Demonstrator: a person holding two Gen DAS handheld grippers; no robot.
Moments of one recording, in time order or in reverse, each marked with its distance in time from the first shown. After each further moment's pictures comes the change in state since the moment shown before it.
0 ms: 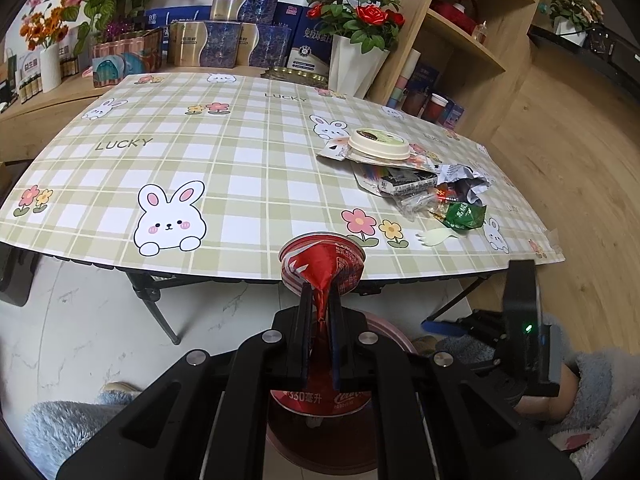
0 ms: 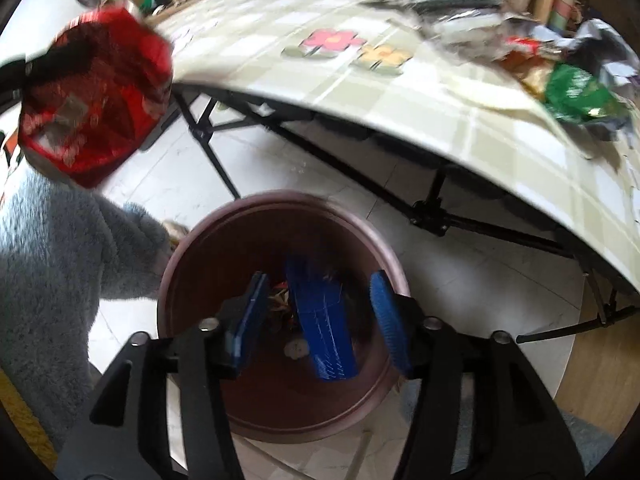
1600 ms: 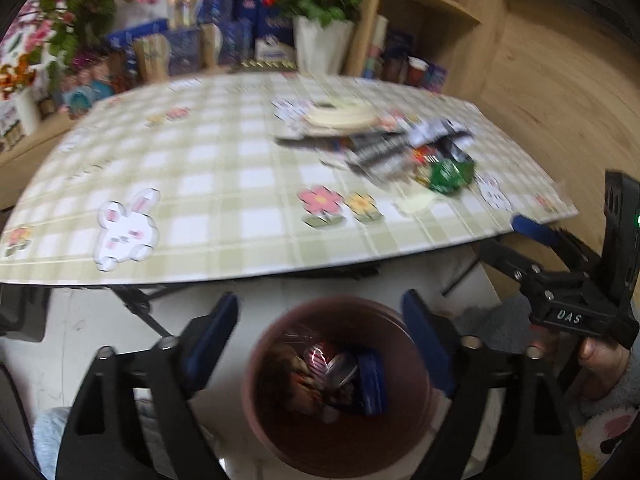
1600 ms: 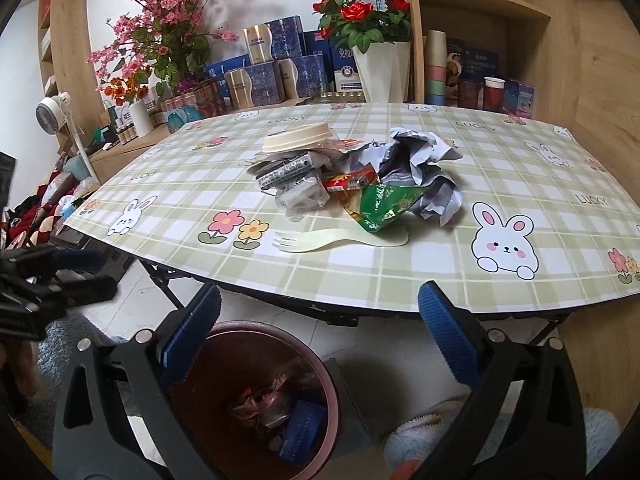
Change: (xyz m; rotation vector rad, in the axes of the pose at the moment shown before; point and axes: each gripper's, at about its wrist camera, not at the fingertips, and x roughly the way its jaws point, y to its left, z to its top) left arm 0.028 -0.048 -0.009 0.142 0.024 0.066; right arm -0.093 -0.049 -0.011 0.218 -0.436 -0.168
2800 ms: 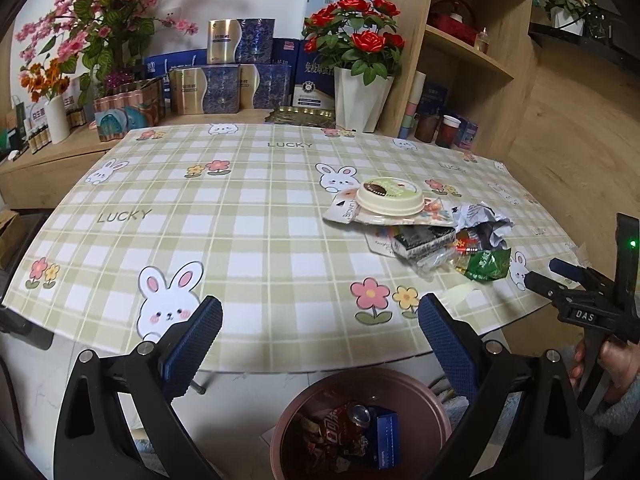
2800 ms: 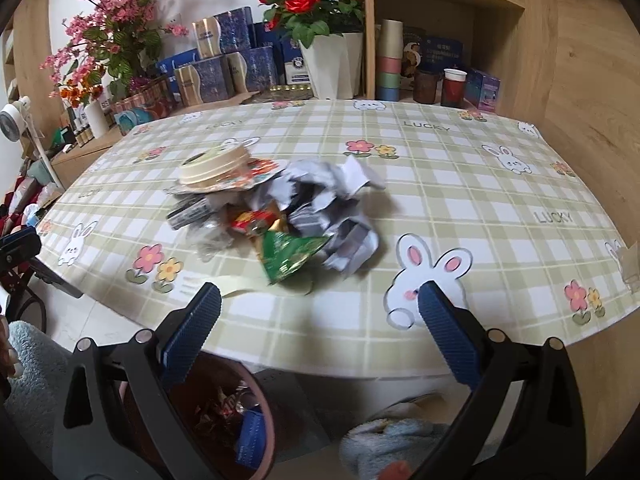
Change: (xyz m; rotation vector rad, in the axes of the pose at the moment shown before) left arm -0.002 0.033 0.056 -0.065 -0.128 0.045; right arm 0.015 -0.065 0.056 0.030 0.067 -0.124
